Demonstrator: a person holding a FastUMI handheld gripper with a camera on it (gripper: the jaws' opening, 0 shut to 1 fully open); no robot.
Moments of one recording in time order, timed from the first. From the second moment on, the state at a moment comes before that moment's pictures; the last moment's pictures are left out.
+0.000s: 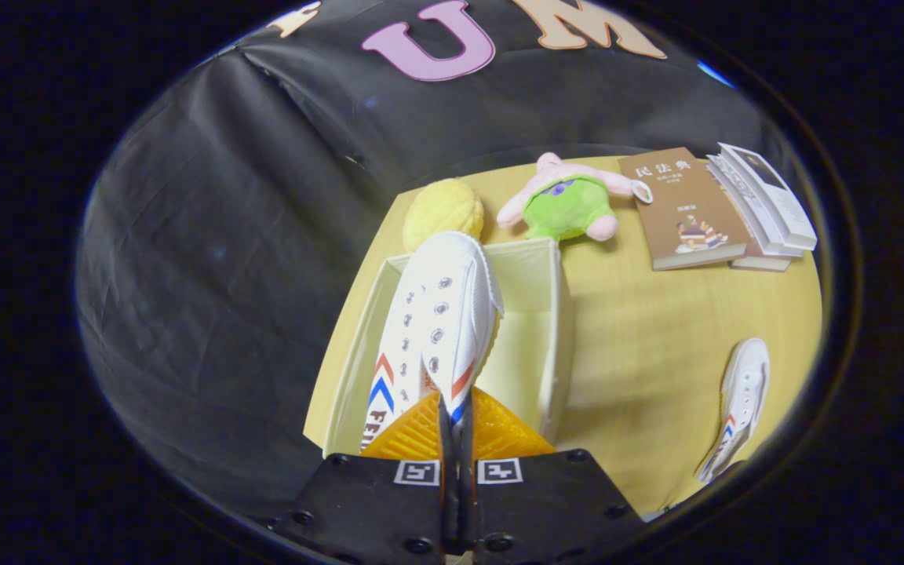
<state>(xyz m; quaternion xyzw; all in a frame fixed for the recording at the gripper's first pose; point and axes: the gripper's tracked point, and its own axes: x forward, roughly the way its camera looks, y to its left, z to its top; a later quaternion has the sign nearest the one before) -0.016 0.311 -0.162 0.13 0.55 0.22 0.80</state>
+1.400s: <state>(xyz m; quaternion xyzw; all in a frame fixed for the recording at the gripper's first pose) -0.018 0.361 -0.153 0.07 0.46 0.28 0.84</state>
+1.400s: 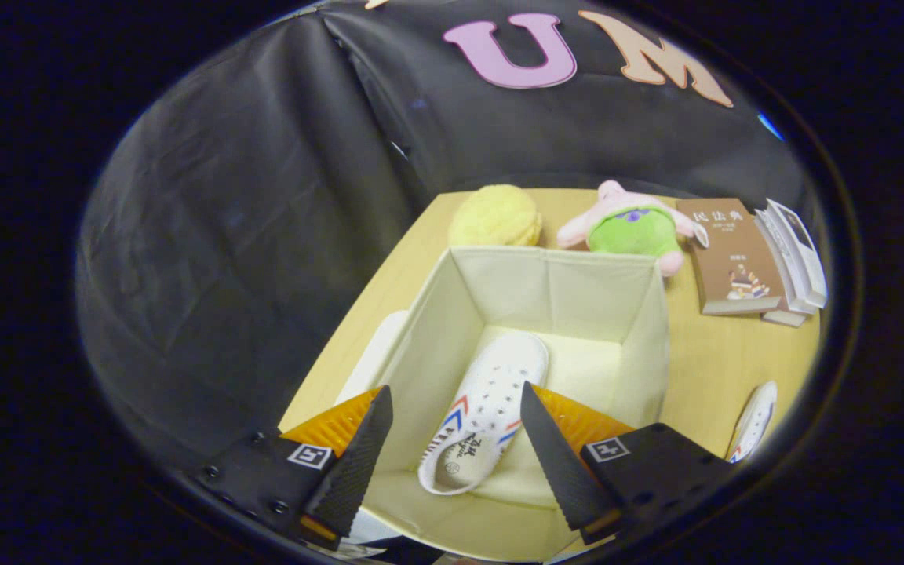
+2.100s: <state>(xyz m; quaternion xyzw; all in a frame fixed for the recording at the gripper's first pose) 0.016 0.170 -0.126 0.04 0.39 0.20 0.90</state>
